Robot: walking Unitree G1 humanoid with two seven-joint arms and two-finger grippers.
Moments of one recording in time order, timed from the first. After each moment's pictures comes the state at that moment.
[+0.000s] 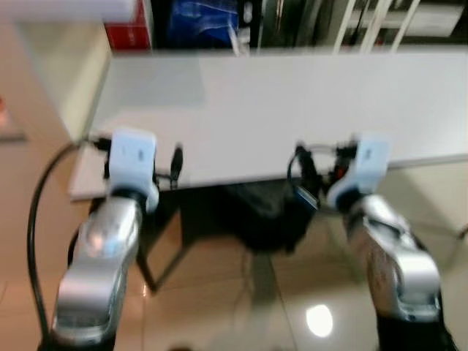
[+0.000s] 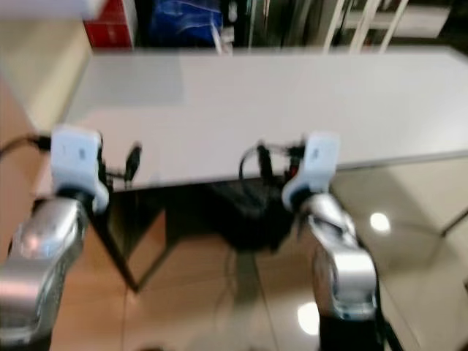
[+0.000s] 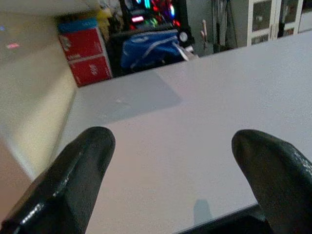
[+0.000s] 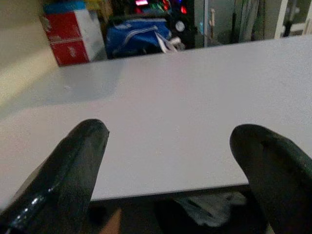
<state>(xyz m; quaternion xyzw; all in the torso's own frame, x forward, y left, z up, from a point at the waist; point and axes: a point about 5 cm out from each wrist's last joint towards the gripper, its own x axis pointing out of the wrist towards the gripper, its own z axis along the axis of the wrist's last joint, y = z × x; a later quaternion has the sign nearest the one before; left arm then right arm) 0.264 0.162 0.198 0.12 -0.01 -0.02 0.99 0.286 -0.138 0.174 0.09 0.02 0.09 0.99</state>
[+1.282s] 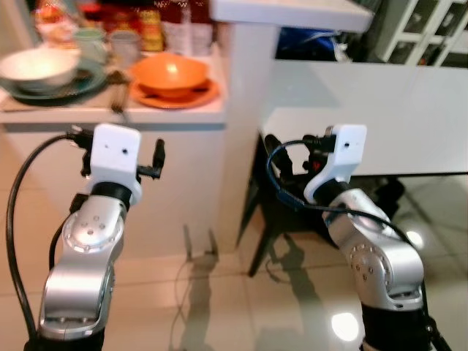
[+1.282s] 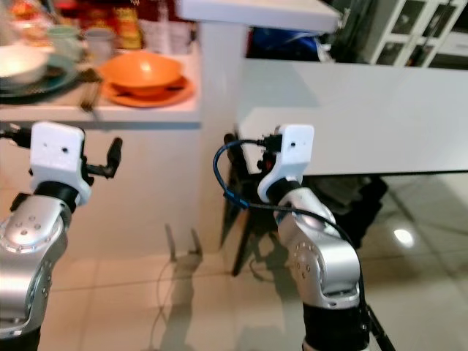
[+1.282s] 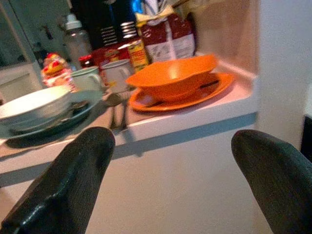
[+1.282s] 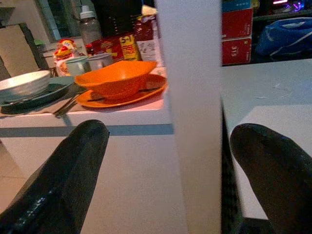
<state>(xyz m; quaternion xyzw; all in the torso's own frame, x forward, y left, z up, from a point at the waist) 0.264 0.176 0.204 0.15 -0.02 0.01 0.99 0.288 -0.111 0.188 0.12 -0.01 0.18 0.98</state>
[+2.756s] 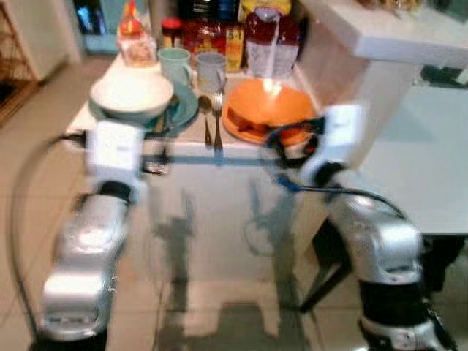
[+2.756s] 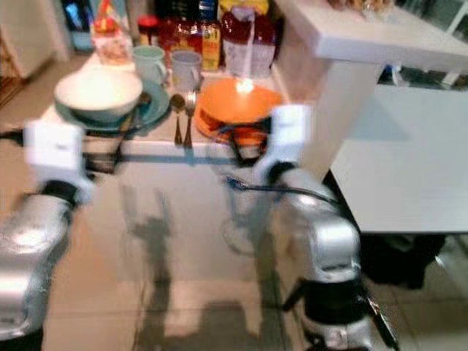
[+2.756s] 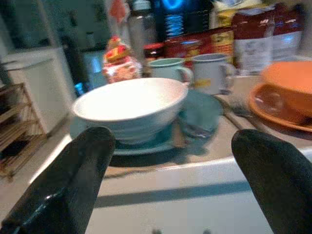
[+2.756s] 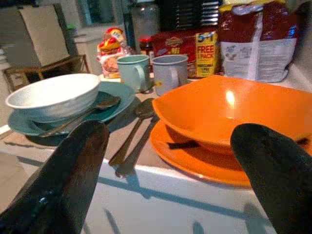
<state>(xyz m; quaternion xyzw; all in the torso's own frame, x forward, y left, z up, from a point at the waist) 0.264 0.177 0.207 0.10 -0.03 0.01 0.99 0.308 -0.102 0.201 0.09 0.00 0.21 0.97</state>
